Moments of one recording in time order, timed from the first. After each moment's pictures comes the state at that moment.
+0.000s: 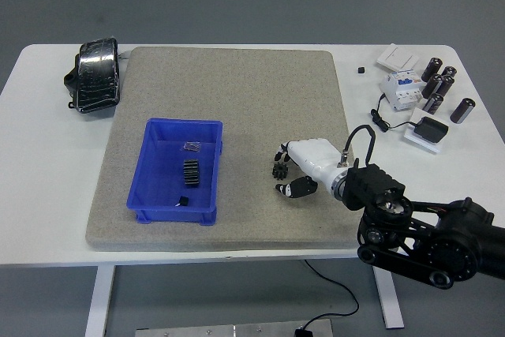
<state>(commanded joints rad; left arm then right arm) -0.08 0.28 -0.82 -0.38 0.98 0.18 0.50 0.73 -0.39 0.22 1.38 -1.74 -0.23 -0.50</state>
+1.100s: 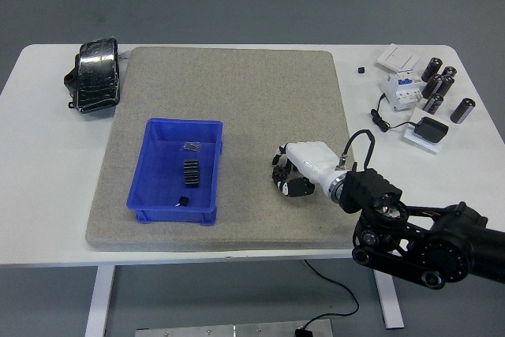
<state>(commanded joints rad) -0.07 0.28 -0.81 -0.37 0.96 0.19 0.48 0.72 -0.36 0.20 1.33 -1.70 -0.29 -0.46</state>
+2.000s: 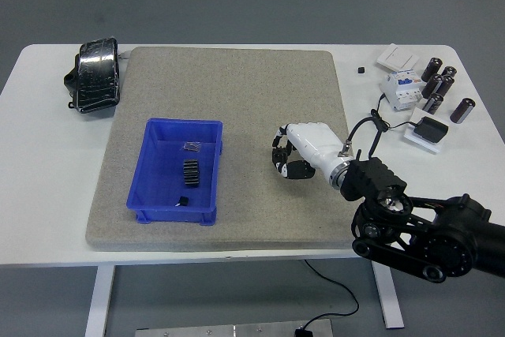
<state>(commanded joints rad) -0.07 0.28 -0.81 -0.37 0.95 0.19 0.47 0.74 -0.37 0.25 1.37 -1.75 -0.35 -0.47</state>
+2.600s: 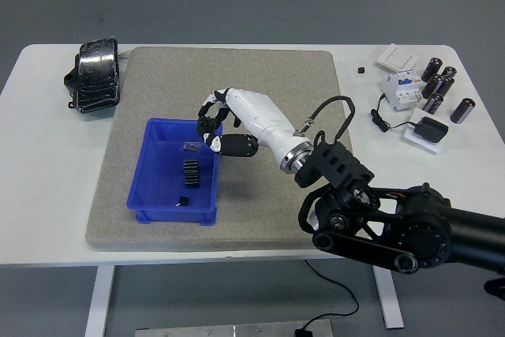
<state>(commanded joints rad) -0.08 0.28 -0.82 -0.37 0.98 0.18 0.48 0.83 -0.23 0.26 1.50 -1.57 -0.53 -0.36</state>
